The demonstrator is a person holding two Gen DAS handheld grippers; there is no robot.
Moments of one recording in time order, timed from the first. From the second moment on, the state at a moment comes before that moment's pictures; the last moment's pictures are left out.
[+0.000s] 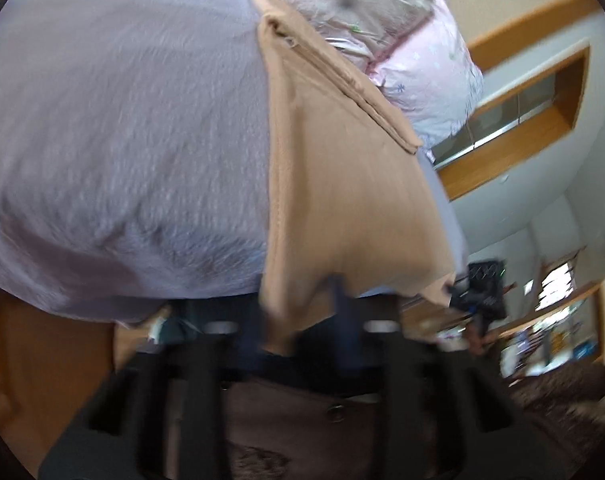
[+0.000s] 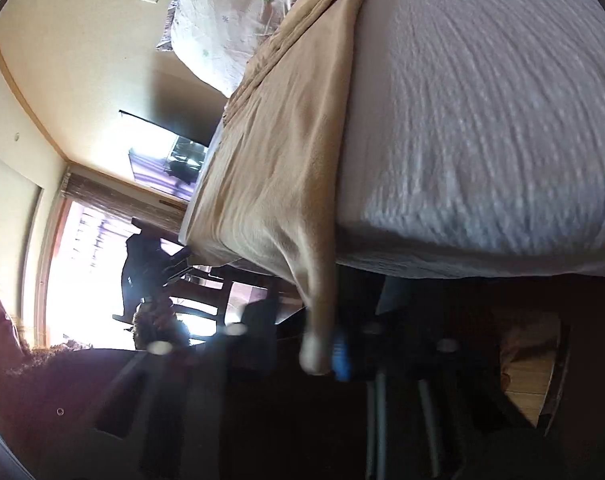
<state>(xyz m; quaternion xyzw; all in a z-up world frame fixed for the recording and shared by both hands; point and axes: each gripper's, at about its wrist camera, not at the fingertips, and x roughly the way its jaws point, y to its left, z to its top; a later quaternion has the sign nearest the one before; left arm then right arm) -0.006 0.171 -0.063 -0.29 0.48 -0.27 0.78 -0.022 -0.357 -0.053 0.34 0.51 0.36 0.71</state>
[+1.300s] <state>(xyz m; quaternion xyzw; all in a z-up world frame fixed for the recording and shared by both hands) 0.300 0.167 -0.004 -0.33 0.48 -0.12 0.81 0.305 -0.370 0.000 0.32 0.45 0.06 0.83</state>
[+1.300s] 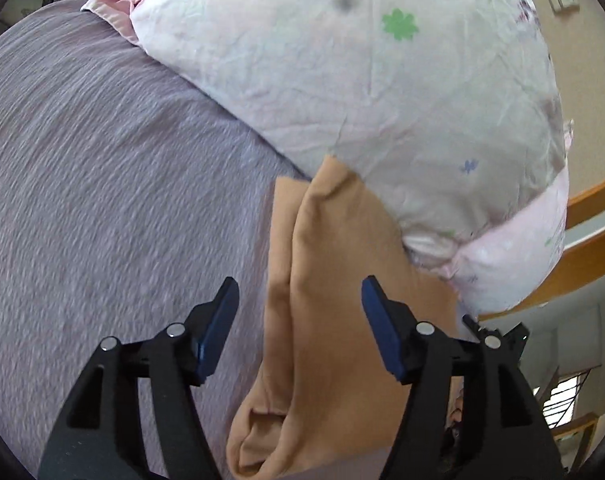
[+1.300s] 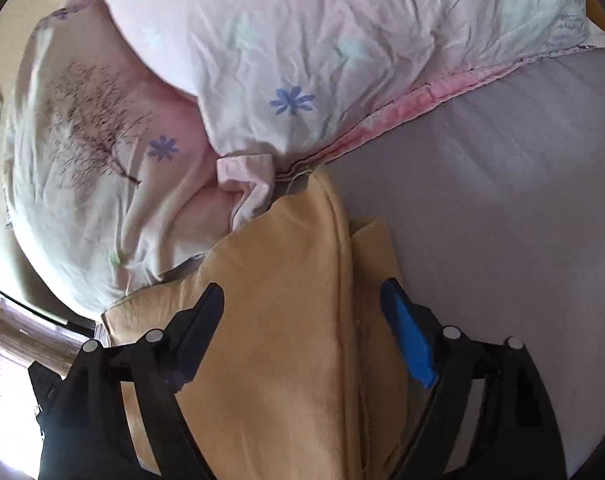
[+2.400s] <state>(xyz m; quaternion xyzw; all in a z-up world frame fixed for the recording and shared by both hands) 0.274 -0.148 0.069 -0.17 0.44 -0.42 0.78 0.252 -0.430 0.033 0.37 0.36 0.13 0.85</state>
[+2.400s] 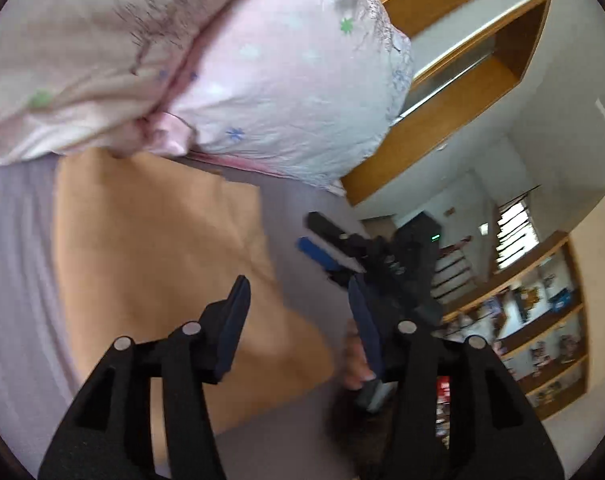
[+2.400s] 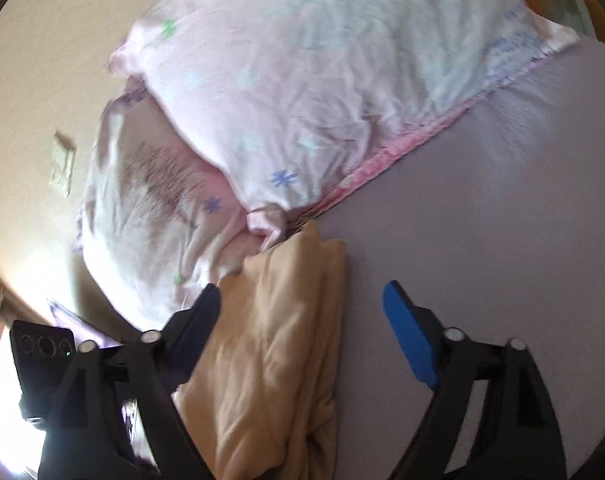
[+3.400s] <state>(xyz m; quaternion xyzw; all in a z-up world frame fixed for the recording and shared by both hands) 0.198 0.046 0.043 -0.16 0.43 -0.24 0.85 0.212 -0.285 0.052 0.29 0.43 0.25 0.82</state>
